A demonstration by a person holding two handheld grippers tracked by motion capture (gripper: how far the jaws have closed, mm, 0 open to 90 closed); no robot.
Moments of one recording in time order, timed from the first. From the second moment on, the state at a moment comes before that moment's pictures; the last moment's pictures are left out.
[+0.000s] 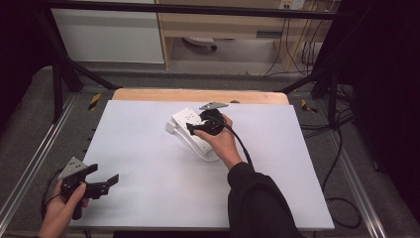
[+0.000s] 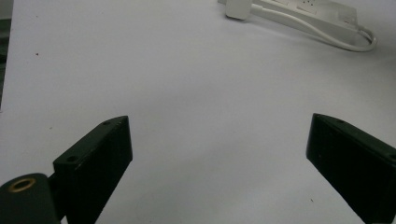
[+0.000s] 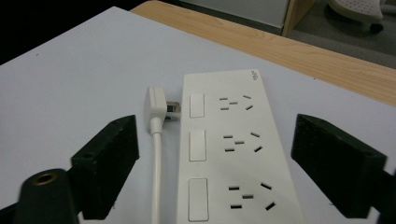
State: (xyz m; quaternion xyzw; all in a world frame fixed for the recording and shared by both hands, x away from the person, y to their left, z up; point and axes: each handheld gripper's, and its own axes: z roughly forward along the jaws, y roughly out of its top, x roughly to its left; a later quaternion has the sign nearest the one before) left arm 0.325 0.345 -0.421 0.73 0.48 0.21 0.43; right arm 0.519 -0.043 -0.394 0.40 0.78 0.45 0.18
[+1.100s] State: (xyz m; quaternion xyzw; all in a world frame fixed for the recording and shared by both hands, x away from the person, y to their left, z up) left arm 0.324 0.345 -0.421 0.74 0.48 0.21 0.43; right arm 0.492 -0.100 -0.349 0.40 0.75 0.48 0.20
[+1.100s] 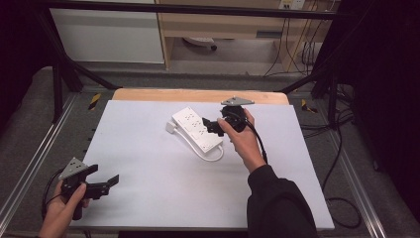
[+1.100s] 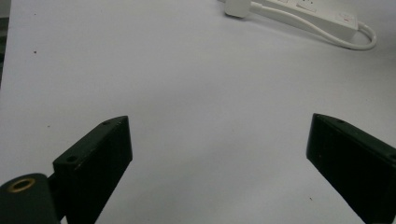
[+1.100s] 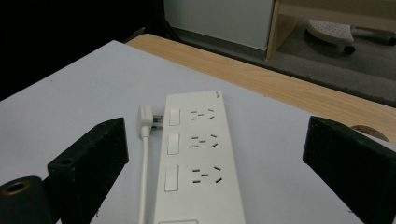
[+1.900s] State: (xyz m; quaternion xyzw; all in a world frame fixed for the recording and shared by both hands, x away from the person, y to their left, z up) left arm 0.325 0.345 -0.423 0.74 0.48 0.21 0.43; right arm 0.443 -0.164 -0.339 0.40 0.73 0.50 0.23
